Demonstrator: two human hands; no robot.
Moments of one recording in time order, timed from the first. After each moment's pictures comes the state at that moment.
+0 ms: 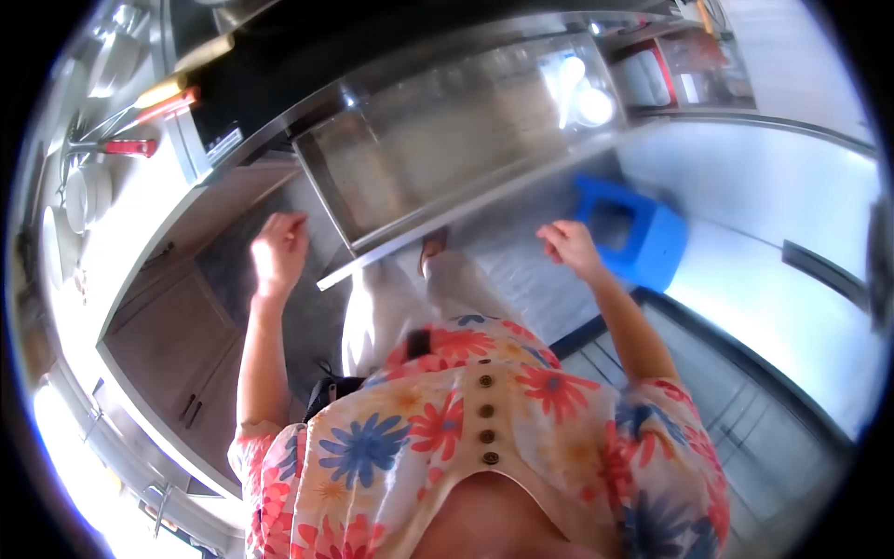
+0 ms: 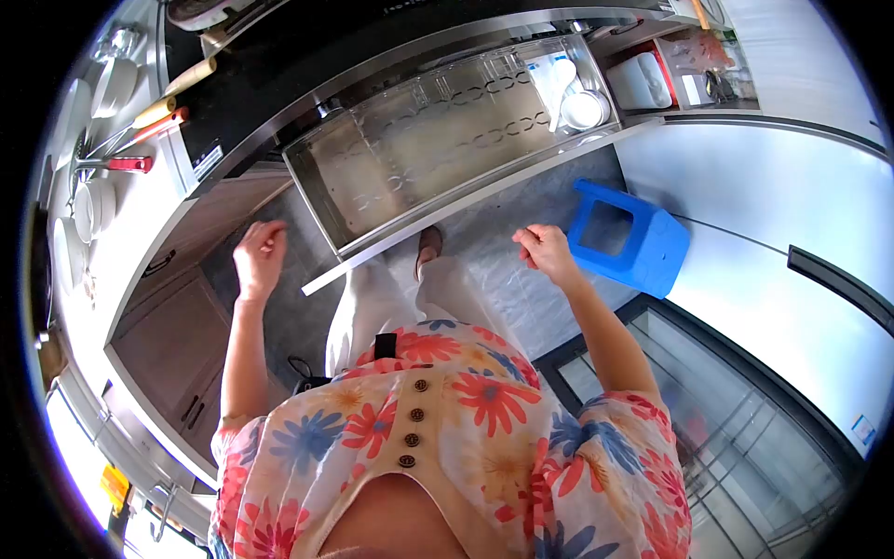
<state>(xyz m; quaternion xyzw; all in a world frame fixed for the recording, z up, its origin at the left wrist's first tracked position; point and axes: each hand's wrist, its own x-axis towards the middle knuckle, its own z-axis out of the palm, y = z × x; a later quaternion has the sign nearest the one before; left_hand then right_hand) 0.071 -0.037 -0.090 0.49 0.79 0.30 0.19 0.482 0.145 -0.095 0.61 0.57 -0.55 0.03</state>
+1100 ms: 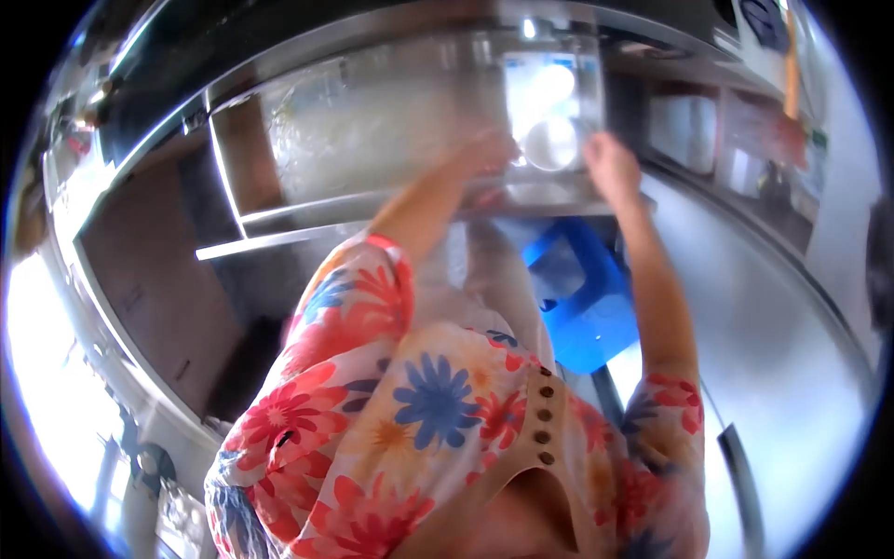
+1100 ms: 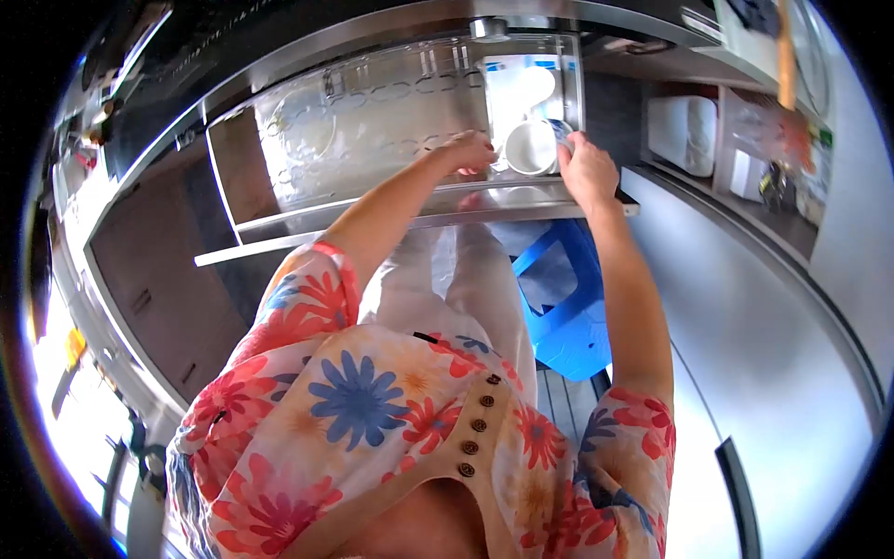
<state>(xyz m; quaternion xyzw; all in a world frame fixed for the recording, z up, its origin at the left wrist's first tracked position) 0.430 0.391 -0.342 0.28 0.68 0.13 0.66 0.598 0.522 -0.211 0.42 0.88 -0.19 0.12</state>
